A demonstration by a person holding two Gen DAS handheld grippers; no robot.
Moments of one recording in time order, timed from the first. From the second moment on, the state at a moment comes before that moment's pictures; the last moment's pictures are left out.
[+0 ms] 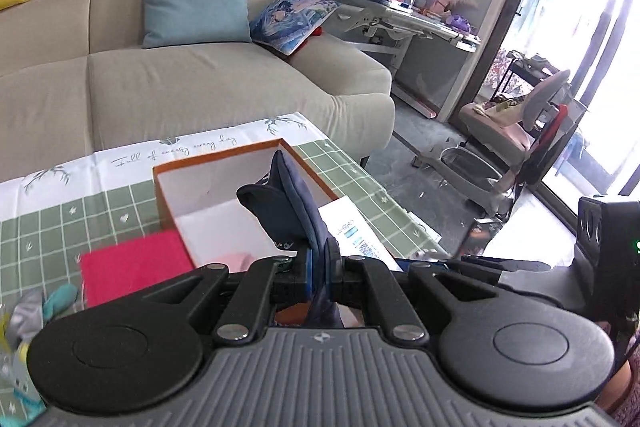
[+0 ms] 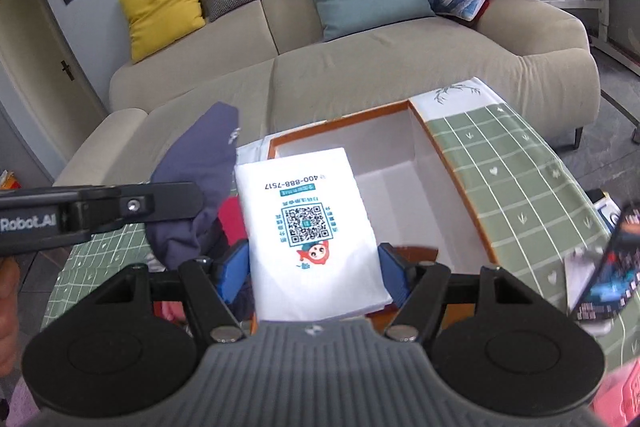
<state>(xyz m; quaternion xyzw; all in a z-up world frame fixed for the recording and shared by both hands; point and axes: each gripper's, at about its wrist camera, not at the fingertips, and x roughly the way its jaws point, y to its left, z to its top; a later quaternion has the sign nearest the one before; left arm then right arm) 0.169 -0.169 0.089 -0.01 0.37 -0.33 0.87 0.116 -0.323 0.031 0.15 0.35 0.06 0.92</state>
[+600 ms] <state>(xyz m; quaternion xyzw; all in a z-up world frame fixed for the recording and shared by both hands) 0.318 -0.196 0.009 0.02 0.46 -0.26 0.85 0.299 -0.328 -0.047 0.07 0.45 0.06 0.89</state>
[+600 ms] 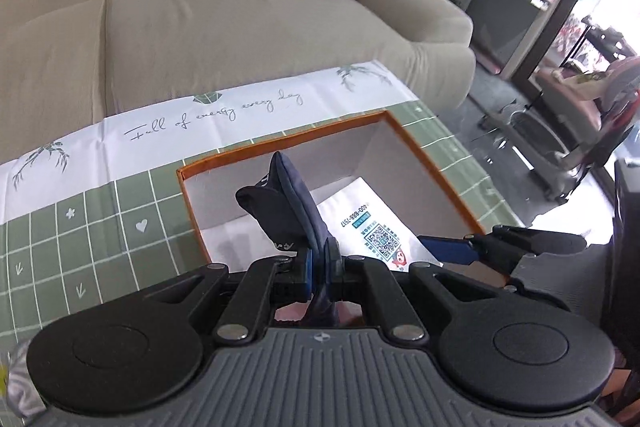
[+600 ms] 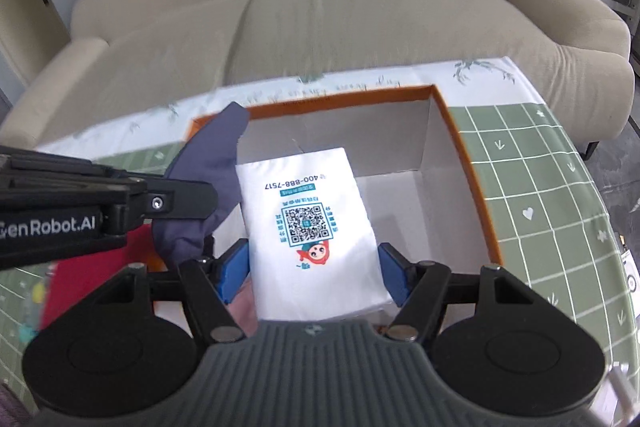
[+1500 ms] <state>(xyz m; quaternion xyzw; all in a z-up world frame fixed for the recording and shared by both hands) 0.311 -0.193 0.021 0.06 0.45 -0.24 0.86 0.299 -0.306 -0.045 0.01 0.46 0.03 0.89</state>
